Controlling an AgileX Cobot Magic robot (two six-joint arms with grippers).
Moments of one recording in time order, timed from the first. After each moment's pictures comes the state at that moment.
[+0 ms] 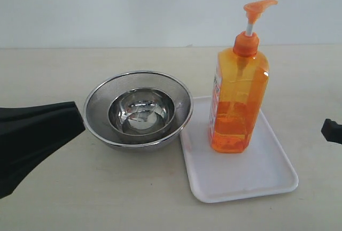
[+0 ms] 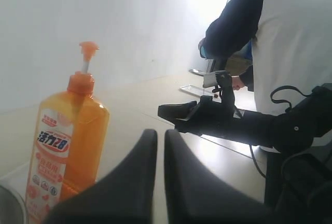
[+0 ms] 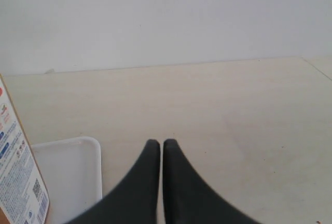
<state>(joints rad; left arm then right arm) -0.45 0.82 -0.19 0.85 -0.88 -0.92 0.50 1.09 -0.07 0.70 -0.88 -0.33</state>
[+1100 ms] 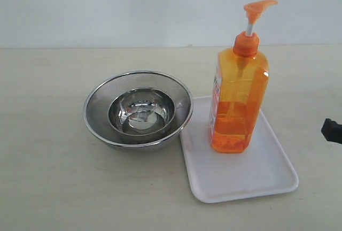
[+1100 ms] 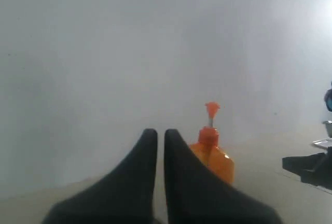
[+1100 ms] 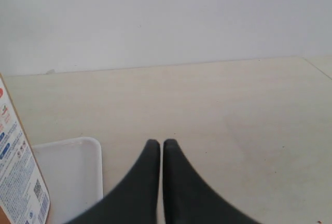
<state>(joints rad) -0.19 0.22 -0.12 1.00 -0.50 -1.13 0.50 1.09 -0.07 0.70 -0.88 -0.33</state>
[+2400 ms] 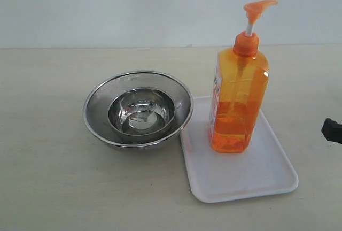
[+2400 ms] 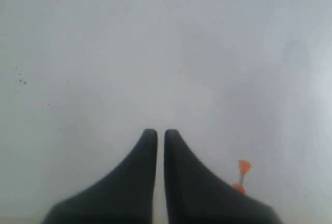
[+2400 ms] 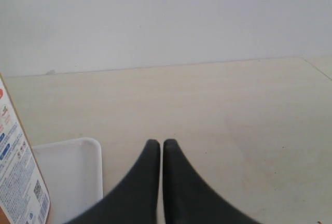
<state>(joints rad) -0.09 0.00 0.00 0.69 -0.46 -1.07 0.50 1.09 -0.07 0.70 -0.88 -0.33</state>
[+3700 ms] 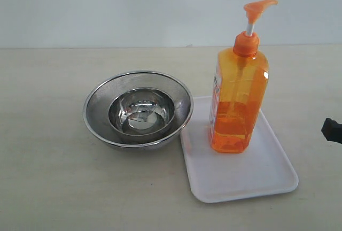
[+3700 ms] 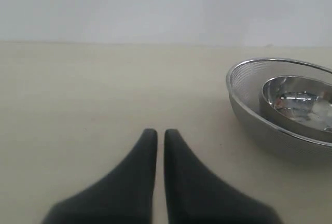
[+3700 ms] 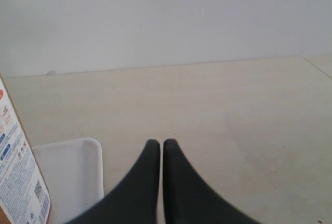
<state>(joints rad) -0.09 0.00 0.00 0.12 0.30 -0.15 0.50 1.09 -0.07 0.70 -0.88 -0.32</state>
